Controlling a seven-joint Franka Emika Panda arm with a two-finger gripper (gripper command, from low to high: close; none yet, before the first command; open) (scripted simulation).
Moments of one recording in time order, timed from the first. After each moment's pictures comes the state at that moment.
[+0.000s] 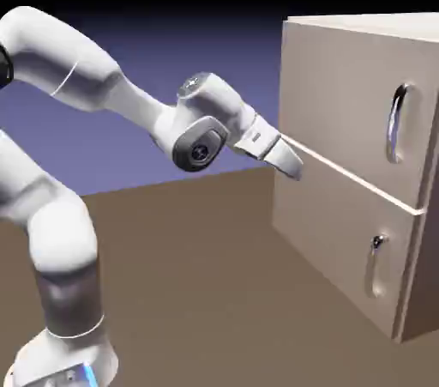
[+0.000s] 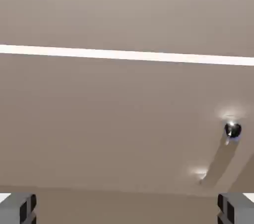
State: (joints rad) arm 0.03 -0.58 -0.02 -2.80 -0.05 3.03 0.78
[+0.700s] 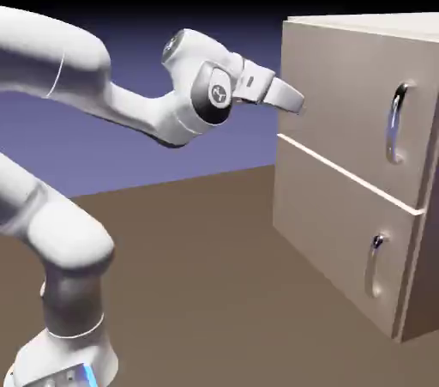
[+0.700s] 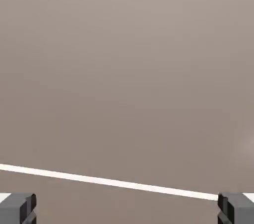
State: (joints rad) arm 0.40 -0.71 -0.42 -2.60 -0.97 2.98 1.41
